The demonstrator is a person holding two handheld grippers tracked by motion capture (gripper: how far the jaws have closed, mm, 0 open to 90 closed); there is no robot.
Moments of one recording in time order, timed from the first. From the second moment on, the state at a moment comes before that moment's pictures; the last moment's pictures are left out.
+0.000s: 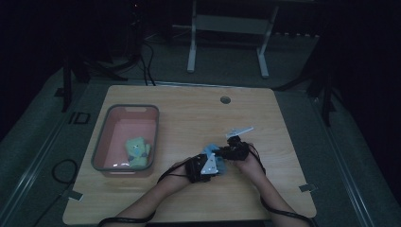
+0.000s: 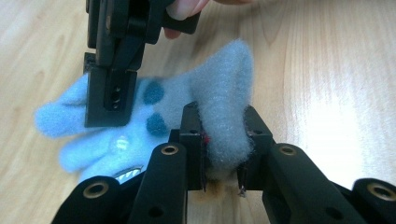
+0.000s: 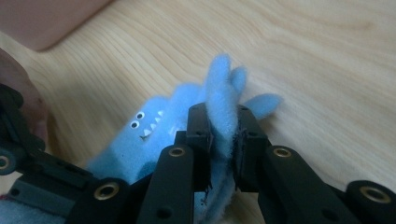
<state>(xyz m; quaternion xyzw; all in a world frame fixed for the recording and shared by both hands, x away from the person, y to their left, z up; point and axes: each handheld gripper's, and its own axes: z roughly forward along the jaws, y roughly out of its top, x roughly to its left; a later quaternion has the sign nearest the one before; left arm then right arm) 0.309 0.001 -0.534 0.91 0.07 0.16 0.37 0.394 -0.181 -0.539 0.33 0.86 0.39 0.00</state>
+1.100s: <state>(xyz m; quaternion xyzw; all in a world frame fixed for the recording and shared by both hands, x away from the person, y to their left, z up) 0.299 0.105 -0.447 0.90 0.11 0.22 0.35 0.408 -0.077 -0.450 0.26 0.86 0.45 0.00</state>
